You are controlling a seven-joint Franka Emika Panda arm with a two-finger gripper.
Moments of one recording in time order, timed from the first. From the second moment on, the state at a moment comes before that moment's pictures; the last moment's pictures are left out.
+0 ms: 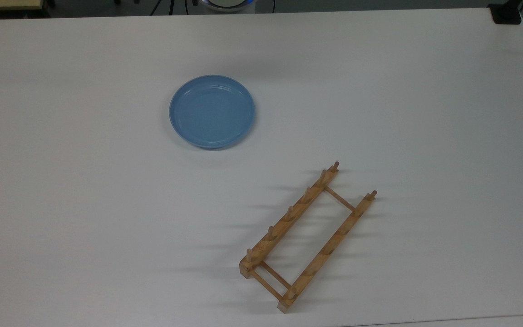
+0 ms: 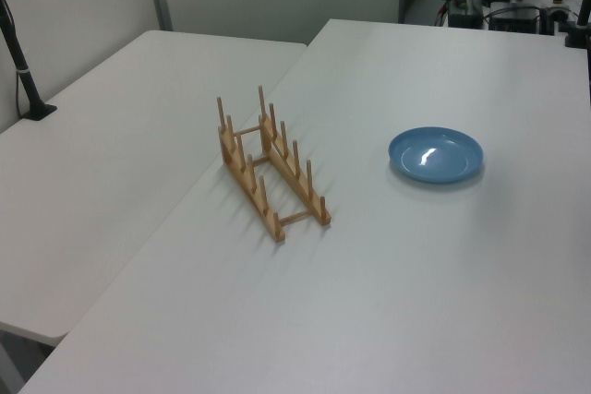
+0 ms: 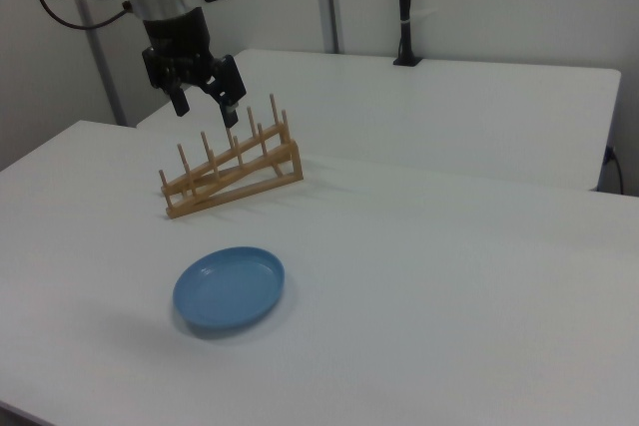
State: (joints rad) arm -0.04 -0.08 -0.04 -1.65 0.01 1.67 -0.05
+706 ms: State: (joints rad) arm -0.04 -0.08 -0.04 -1.65 0.01 1.67 -0.20
